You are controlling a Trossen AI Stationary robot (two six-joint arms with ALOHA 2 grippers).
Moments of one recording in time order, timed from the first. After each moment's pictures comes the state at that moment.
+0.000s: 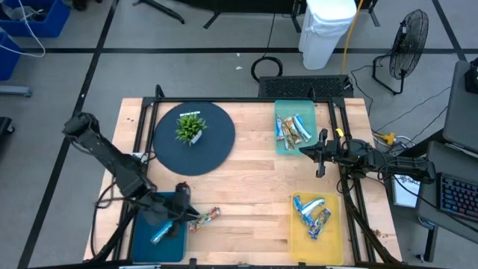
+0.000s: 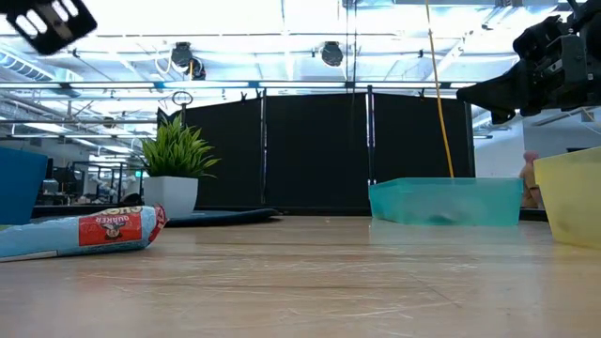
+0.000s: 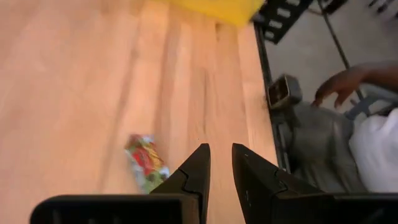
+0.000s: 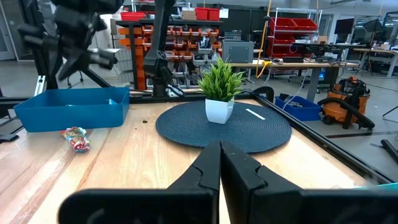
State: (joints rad) left arm -0.77 1.26 0.79 -0.22 -0.36 -0.74; right arm -0.12 0.04 0.02 0.03 0.05 -0.01
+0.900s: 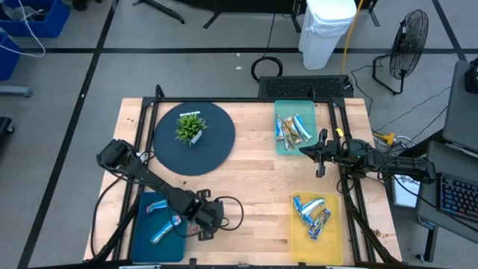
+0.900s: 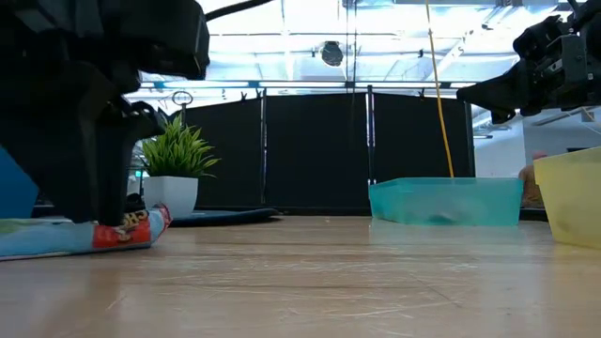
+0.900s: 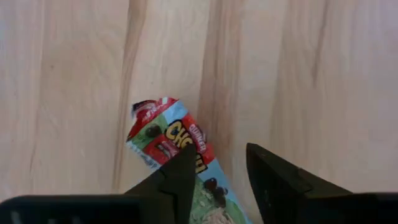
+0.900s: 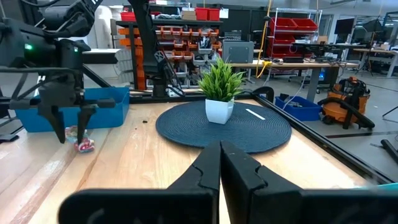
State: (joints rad) left arm -0.55 1.85 1.15 -0.56 -0.09 -0.66; right arm -0.13 0.04 0.02 0.03 0.05 -0.01
